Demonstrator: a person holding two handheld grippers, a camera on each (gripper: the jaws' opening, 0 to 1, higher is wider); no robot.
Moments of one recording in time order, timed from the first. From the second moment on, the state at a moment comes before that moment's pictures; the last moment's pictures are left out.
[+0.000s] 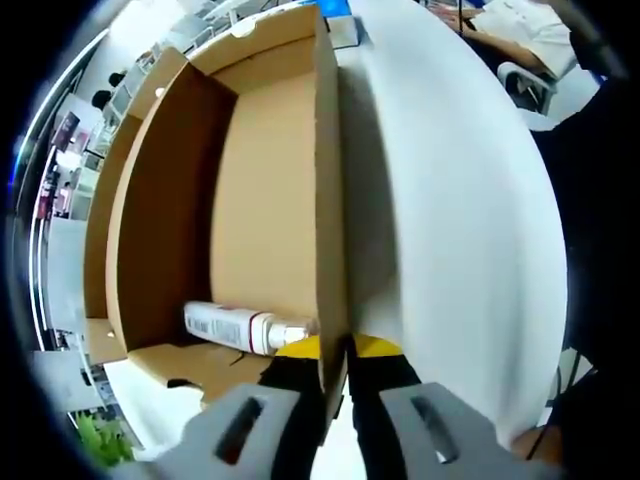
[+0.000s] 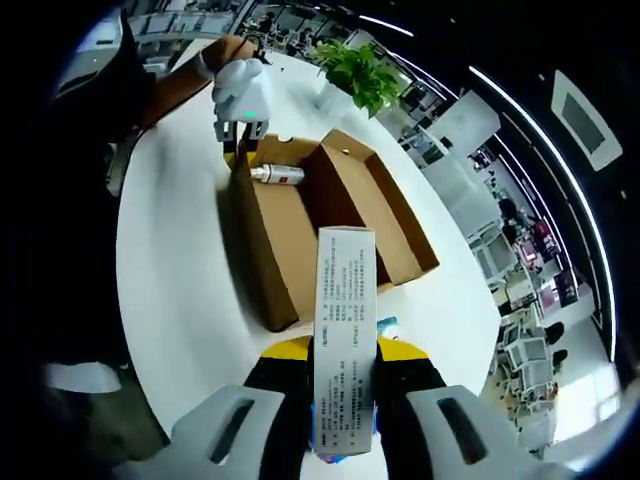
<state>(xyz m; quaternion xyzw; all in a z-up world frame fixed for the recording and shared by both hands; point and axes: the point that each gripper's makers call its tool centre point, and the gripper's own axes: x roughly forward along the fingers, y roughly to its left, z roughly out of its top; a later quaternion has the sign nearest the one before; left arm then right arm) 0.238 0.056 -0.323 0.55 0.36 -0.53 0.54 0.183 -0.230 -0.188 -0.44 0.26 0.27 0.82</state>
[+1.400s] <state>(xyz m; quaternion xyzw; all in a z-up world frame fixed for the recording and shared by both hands) 0.237 0.058 -0.324 0.56 0.37 -0.52 0.54 0.141 -0.283 -0.249 -0.51 0.23 0.23 0.80</state>
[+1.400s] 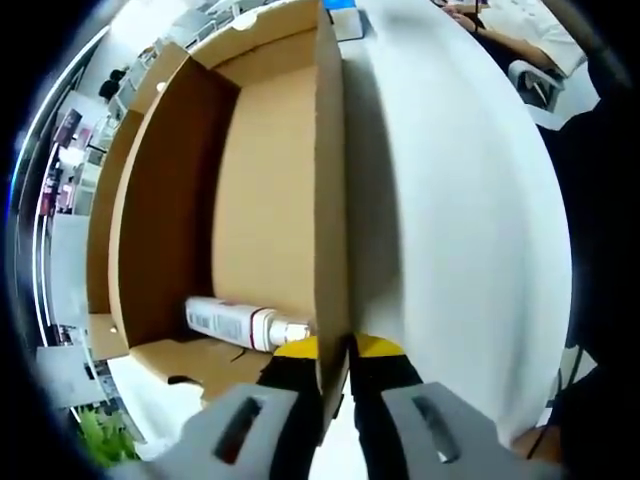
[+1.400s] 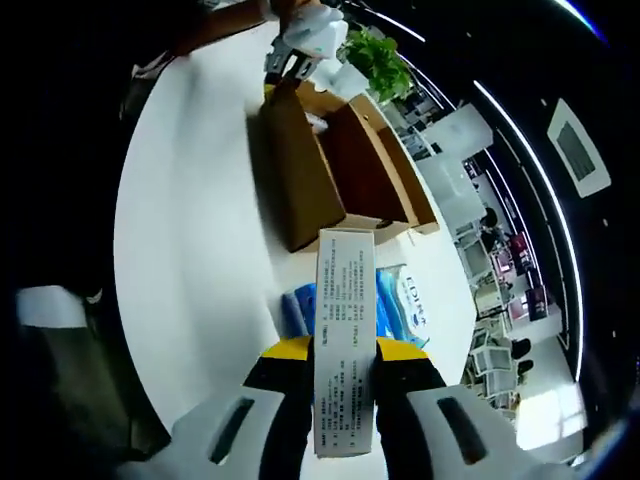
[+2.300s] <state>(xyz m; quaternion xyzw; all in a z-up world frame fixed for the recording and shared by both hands) 0.251 0.060 -0.326 0.56 0.37 -0.51 0.54 0.121 -0.292 -0.298 -0.52 0.28 0.25 0.77</state>
